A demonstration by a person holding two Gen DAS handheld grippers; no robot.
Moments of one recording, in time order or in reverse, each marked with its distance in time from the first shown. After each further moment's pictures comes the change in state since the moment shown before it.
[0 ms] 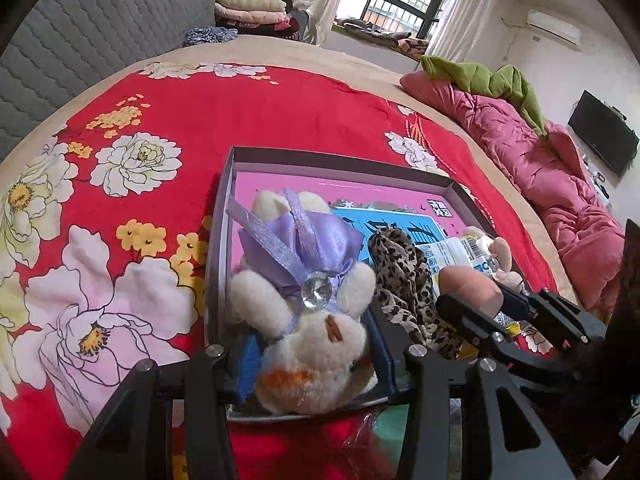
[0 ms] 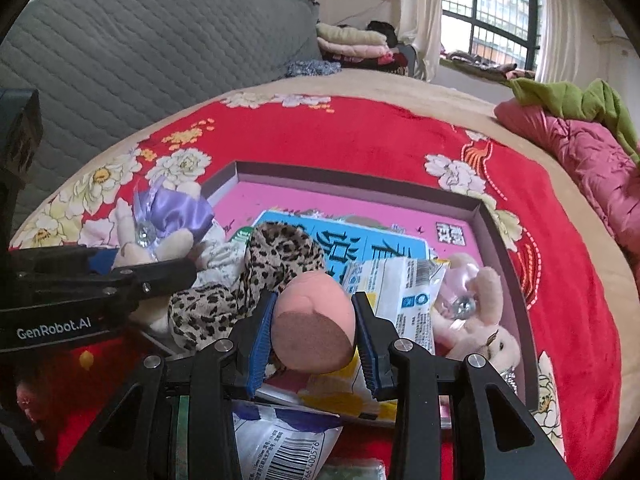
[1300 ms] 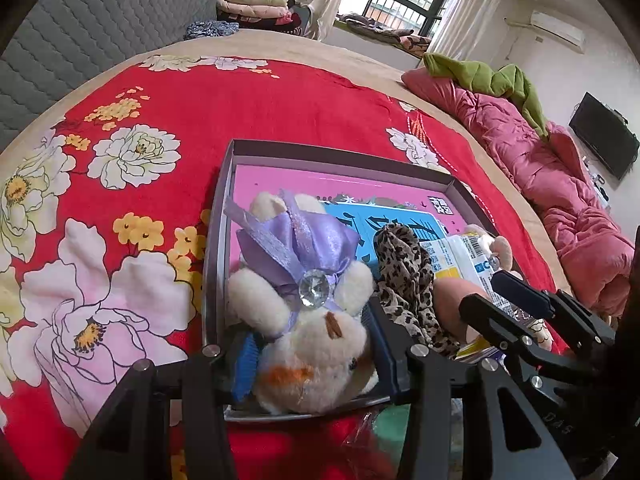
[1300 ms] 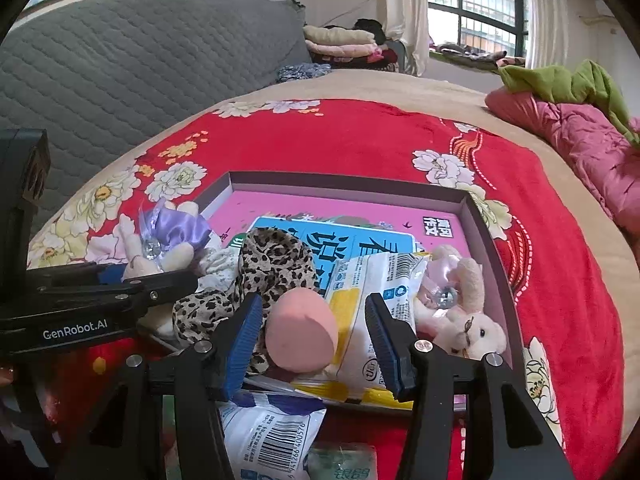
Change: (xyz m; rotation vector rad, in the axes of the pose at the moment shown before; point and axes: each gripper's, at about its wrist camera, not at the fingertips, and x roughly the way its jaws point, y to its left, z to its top) left arm 0.003 -0.001 -0.002 -0.012 0.014 -0.003; right arm -0.016 -0.013 0.002 0.068 -0.014 0.013
